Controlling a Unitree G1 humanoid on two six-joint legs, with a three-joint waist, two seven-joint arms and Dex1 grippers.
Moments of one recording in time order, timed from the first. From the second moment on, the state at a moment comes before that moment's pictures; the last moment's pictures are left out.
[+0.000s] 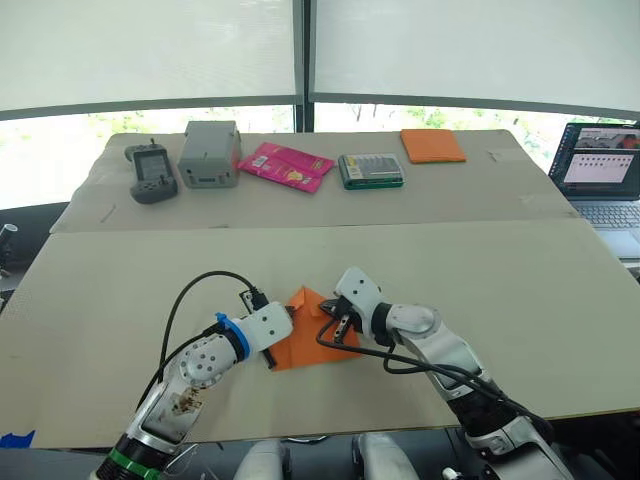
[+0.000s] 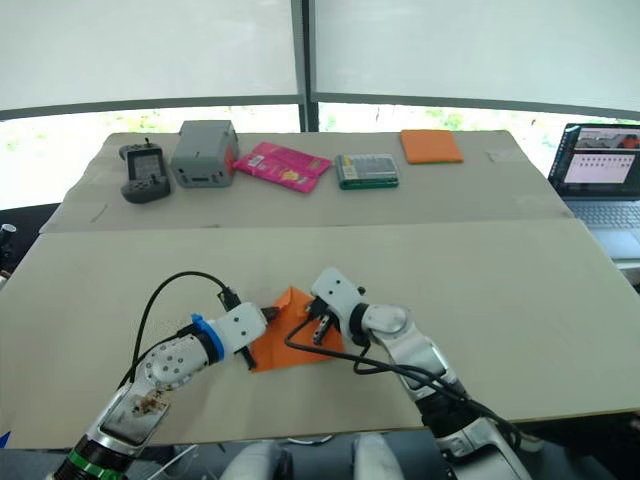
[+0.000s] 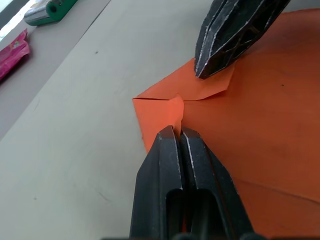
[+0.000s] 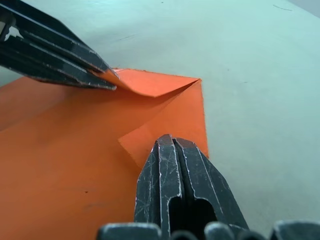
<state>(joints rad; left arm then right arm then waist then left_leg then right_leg) -0.09 0.54 -0.28 -0.26 0.17 0.16 -0.52 -0.41 -0.30 0.38 -0.08 0.01 0.53 0.64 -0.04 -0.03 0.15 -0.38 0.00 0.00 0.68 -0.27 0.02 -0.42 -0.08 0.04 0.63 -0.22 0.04</state>
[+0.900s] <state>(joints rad) -0.12 0.54 -0.26 -0.23 0.14 0.20 -0.64 -0.64 -0.22 0.36 0.33 0.03 0.28 0.81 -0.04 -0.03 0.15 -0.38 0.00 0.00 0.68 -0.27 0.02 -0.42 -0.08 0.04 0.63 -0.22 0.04</state>
